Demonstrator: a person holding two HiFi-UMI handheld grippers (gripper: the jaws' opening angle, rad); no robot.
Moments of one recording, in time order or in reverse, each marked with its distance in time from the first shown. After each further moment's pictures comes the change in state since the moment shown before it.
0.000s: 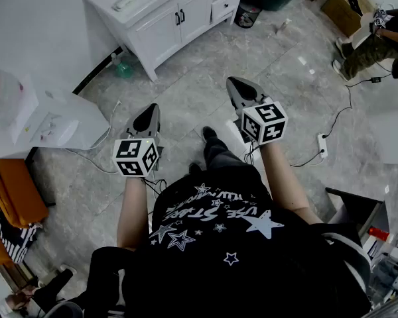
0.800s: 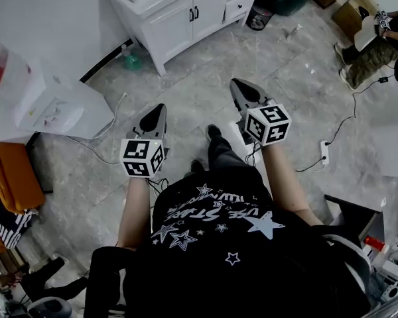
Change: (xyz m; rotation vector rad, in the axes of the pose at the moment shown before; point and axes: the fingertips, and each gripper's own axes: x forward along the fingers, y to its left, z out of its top) left arm -0.028 0.000 -0.012 0.046 0.014 0.026; right arm 0.007 0.028 -0.012 0.055 0.003 0.056
